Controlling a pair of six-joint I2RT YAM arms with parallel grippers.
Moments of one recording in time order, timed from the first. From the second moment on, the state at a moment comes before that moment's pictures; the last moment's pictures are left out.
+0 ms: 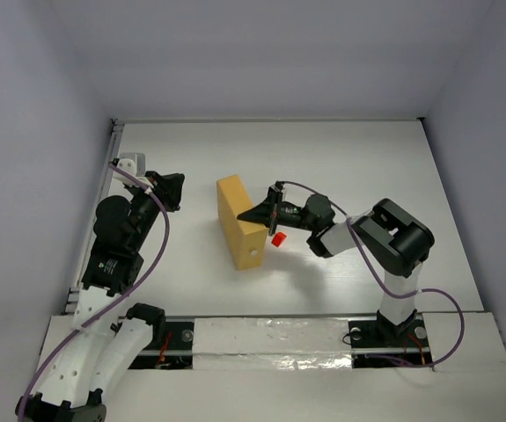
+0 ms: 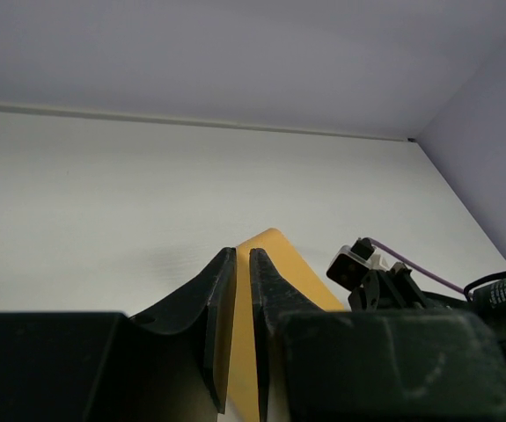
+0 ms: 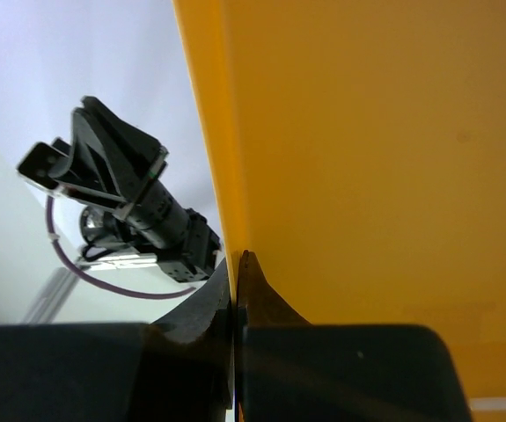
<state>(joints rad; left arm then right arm) -0.27 0.66 0.78 -0.11 0.06 -0.35 0.68 1.90 0.73 1.36 -0.69 1.93</state>
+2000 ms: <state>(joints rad) -0.27 0.70 0.77 -0.11 0.00 -0.34 0.60 1.88 0.88 1.29 -0.73 2.02</state>
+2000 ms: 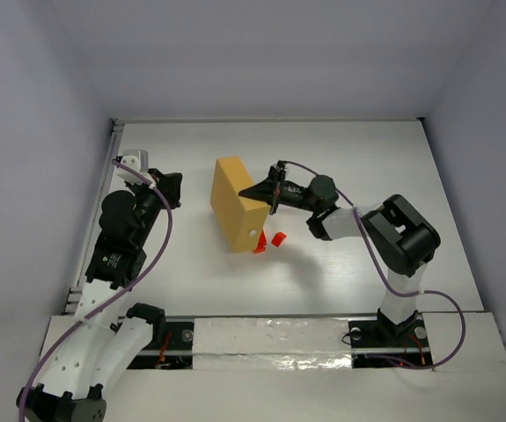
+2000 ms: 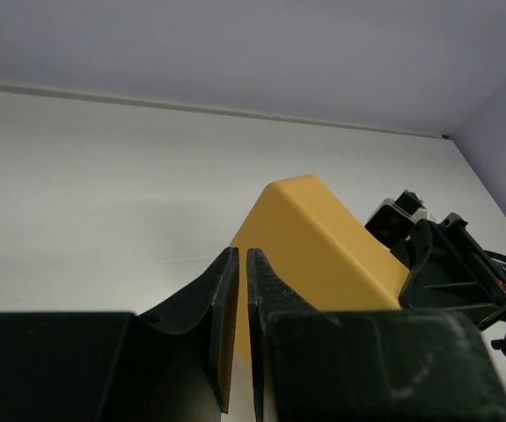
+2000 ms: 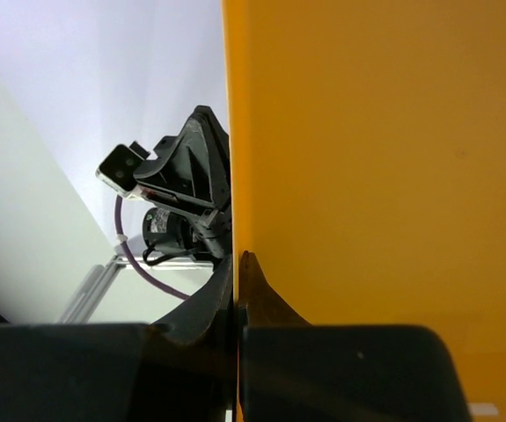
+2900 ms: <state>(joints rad) -0.27 0.64 0.77 -0.12 0.01 -0.34 0.36 1.40 1.16 0.17 -0.40 0.83</state>
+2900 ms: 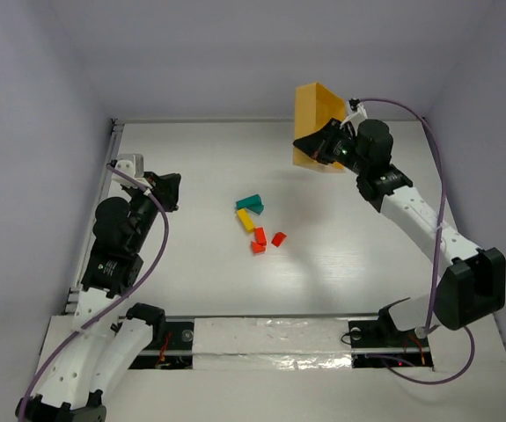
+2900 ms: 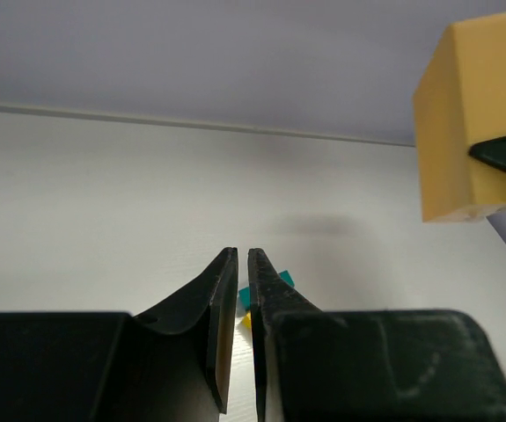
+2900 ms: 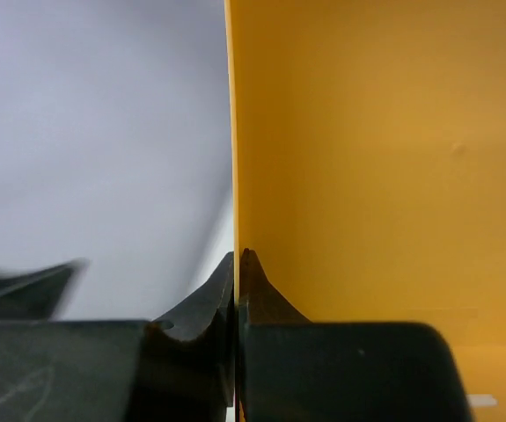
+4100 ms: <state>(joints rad) -0.35 0.48 0.77 -0.16 -0.06 -0.33 0.30 1.86 1.28 -0.33 0.29 0.27</state>
